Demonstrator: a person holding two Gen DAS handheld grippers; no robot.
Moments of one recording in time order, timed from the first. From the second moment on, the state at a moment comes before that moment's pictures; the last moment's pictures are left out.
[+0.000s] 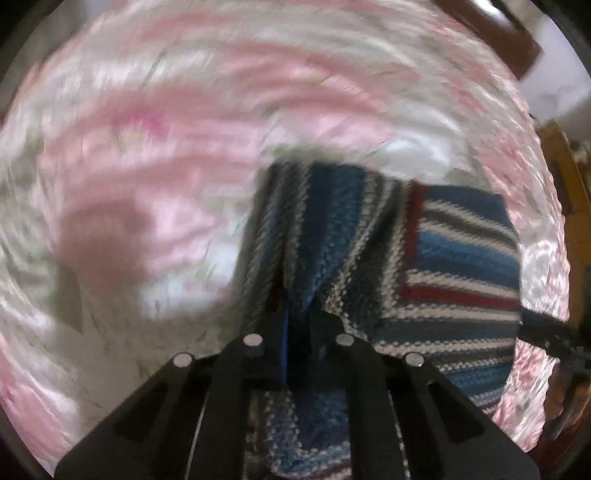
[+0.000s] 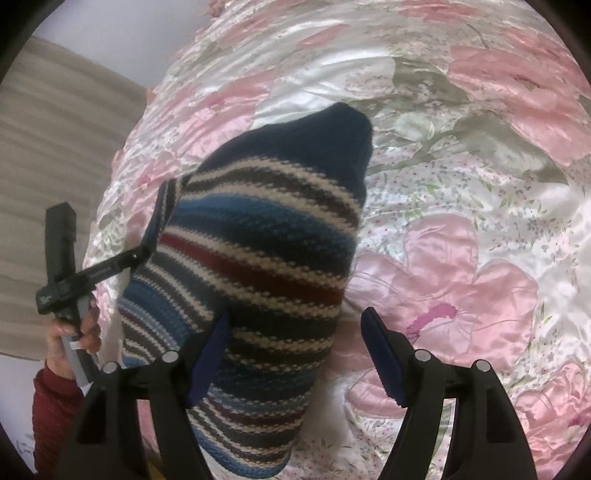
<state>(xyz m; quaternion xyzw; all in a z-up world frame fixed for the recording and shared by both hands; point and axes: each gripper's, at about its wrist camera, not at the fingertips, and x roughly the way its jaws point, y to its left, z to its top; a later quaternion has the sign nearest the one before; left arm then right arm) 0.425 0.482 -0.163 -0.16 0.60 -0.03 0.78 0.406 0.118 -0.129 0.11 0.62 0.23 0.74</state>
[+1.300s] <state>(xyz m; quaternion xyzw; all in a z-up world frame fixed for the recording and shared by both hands) 0.402 0.466 -0.188 -0.24 0.59 -0.17 0.75 0.398 0.136 -0.180 0.22 0.63 0.30 0.68</state>
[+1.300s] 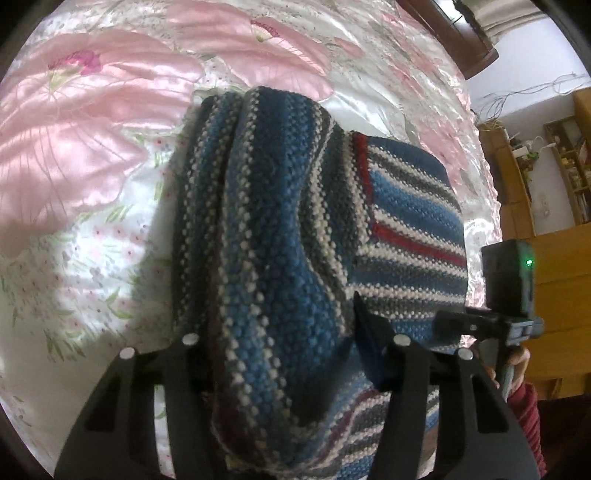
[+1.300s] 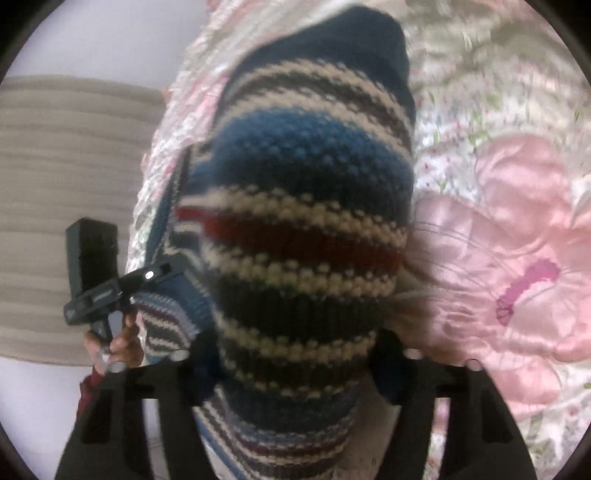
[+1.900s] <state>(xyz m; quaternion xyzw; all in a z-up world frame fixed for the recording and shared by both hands) 0.347 0.321 -0.120 -0.25 0.55 -0.32 0.73 0.292 -0.055 -0.082 0.20 0.59 0.24 0.74</state>
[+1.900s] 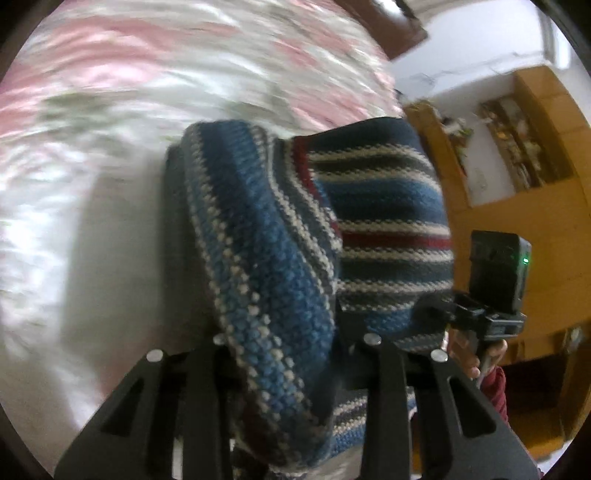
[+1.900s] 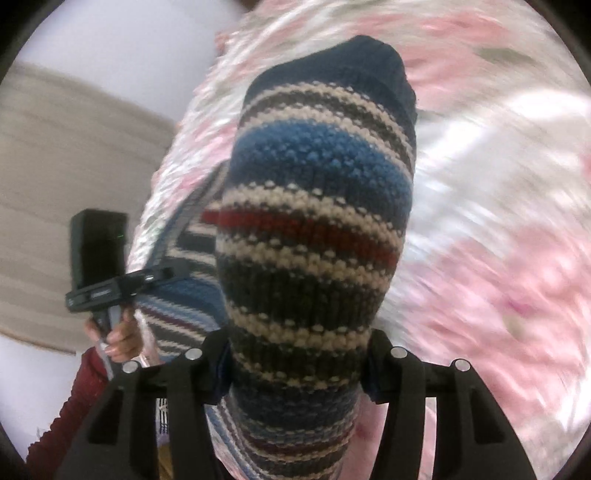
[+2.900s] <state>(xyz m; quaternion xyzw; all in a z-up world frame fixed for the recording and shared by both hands) 0.258 0.157 -0.157 -0.13 0.60 -0.28 0.74 0.160 -0.142 -0.151 0.22 0.61 0.18 0.74</state>
